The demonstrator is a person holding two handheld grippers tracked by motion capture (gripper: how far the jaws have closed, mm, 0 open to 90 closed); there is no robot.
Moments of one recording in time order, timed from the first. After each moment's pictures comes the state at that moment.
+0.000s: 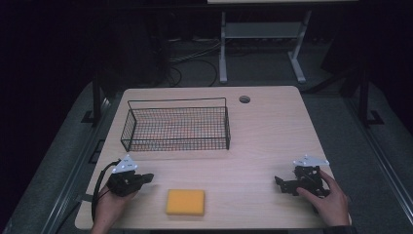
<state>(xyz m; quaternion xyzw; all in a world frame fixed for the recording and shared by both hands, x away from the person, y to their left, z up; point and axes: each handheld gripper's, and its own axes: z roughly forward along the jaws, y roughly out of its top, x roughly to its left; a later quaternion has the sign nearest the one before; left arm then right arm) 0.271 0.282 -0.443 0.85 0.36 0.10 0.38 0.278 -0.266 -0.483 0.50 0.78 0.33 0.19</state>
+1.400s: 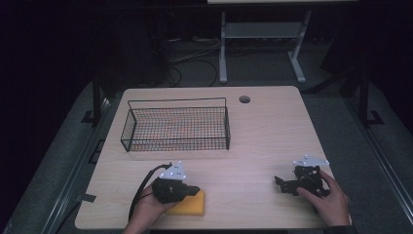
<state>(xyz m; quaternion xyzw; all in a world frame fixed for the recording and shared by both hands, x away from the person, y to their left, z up) 0.258 0.159 -0.428 0.89 0.21 0.00 0.40 0.279 -0.266 -0.484 0.50 0.78 0.33 0.19</state>
